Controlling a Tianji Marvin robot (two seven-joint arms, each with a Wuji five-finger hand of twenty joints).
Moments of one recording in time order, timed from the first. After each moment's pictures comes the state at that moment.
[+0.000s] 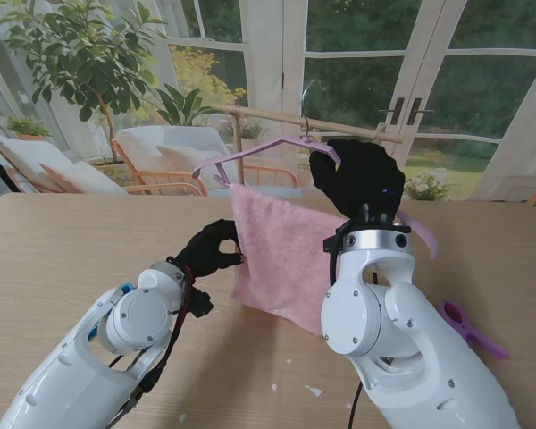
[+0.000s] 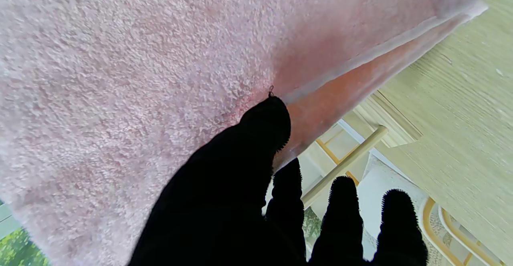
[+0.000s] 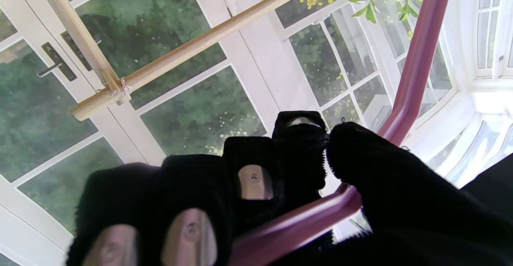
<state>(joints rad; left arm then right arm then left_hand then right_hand) 1.44 -1.14 -1.07 -1.74 0.27 0.27 -0.05 -1.46 -1.19 1.04 -2.12 -0.88 0.65 -0.34 1.16 -0.41 0.48 -0.09 0.61 0.16 0.93 0.63 0.22 0.11 0.55 0.65 0.11 0.24 0.14 0.91 -0.11 0.33 0.26 1.04 0.35 -0.30 0.82 -0.06 1.06 -0.16 1.14 1.17 1.24 -0.03 1.42 1.11 1.27 0.02 1.68 0.87 1.14 0.14 1.89 0.78</state>
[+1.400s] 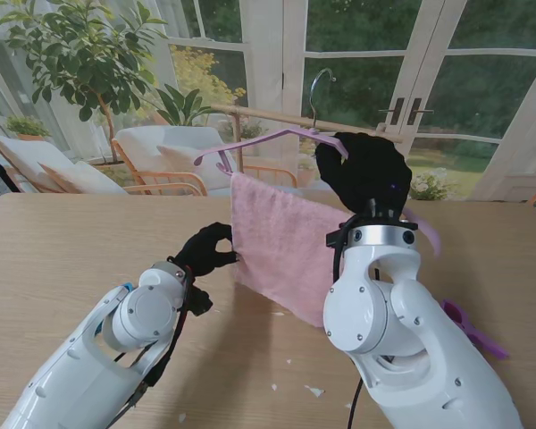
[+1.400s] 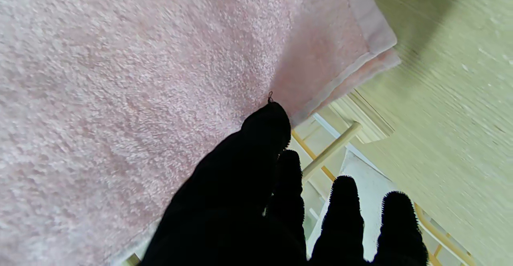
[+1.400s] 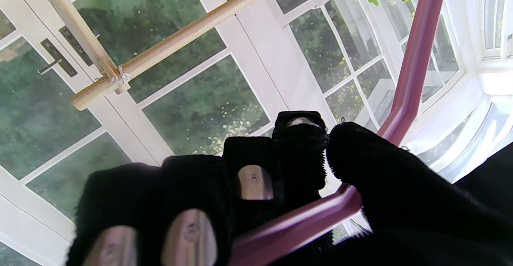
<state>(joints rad) 1.41 -1.16 -1.06 -1.67 0.27 0.30 -0.03 -1.46 -1.20 1.06 -2.14 -0.85 0.66 -0.36 1.21 -0.34 0.38 -0.10 0.52 0.15 0.98 0.79 0.25 0.11 0.58 0.70 0.11 0.25 0.14 0.93 -0.12 0.33 0.26 1.05 0.35 -0.30 0.82 -0.06 1.06 -0.16 1.14 1.17 1.24 -0.03 1.42 1.11 1.27 0.02 1.68 0.87 1.15 0.14 1.89 0.79</state>
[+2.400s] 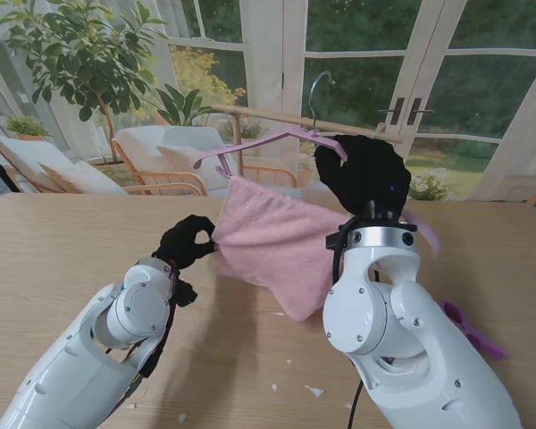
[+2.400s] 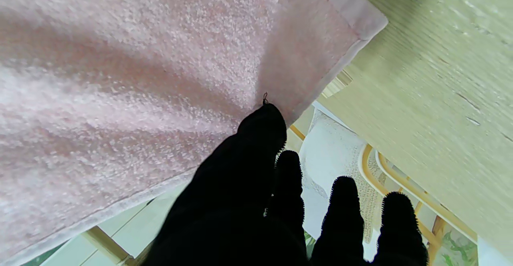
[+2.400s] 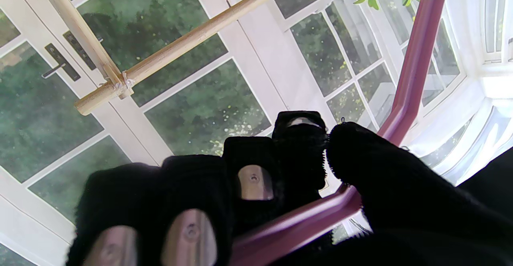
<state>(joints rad) 1.41 -1.16 -1.10 -1.62 0.36 0.33 0.05 -1.46 -1.20 1.06 -2.14 -0.85 0.66 -0.35 1.22 -0.30 0.31 -0.10 0.49 0.13 0.99 0.83 0.25 0.11 0.58 0.71 0.11 0.25 0.14 0.93 -0.13 0.33 0.26 1.04 0.35 -0.30 0.82 -0.06 1.06 -0.16 1.14 1.17 1.24 -0.03 1.42 1.11 1.27 0.02 1.68 0.87 1.15 0.14 1.89 0.79</state>
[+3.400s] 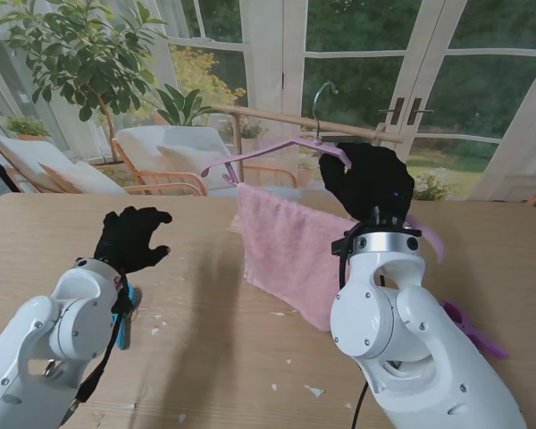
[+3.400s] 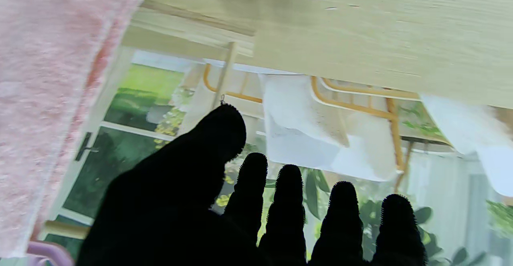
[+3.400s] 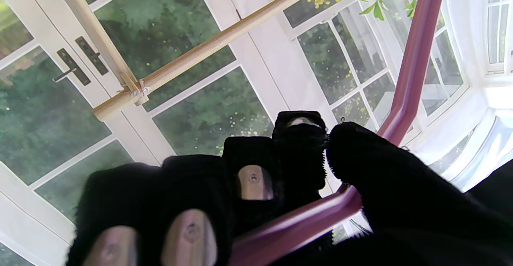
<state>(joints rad) 1.64 -1.07 -1.38 -1.92 0.93 0.25 -0.25 -1.50 -1.19 1.09 -2.14 -0.86 0.63 -0.34 0.83 -0.35 0.62 -0.09 0.25 0.15 0.49 0.37 0.21 0.12 0.35 0.50 0.08 0.23 0.13 0.80 -0.12 0.32 0.22 0.89 0.35 -0.30 0.82 -0.06 1.06 -0.16 1.14 1.17 1.24 -0.03 1.42 1.11 1.27 0.02 1.68 0.87 1.15 0.14 1.89 0.79</state>
